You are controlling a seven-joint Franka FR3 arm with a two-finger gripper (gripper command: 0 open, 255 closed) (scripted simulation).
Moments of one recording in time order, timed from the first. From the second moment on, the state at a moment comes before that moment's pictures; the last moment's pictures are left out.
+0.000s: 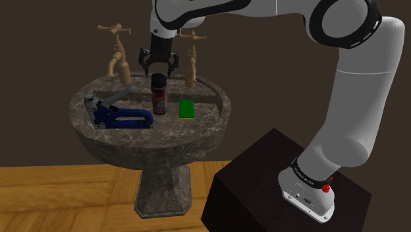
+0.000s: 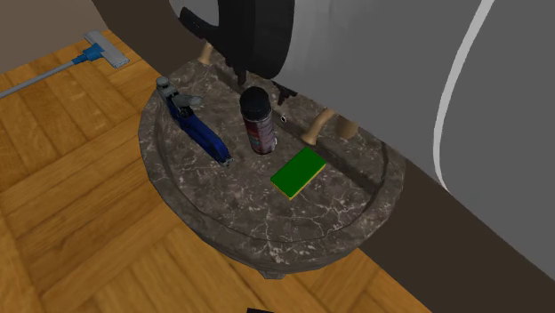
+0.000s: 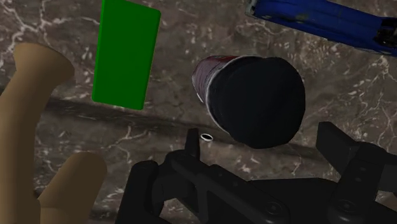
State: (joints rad) arm 0.14 0.38 0.29 -1.54 0.01 2.02 0.67
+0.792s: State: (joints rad) arm 0.14 0.39 0.29 -1.59 0.00 2.08 0.67
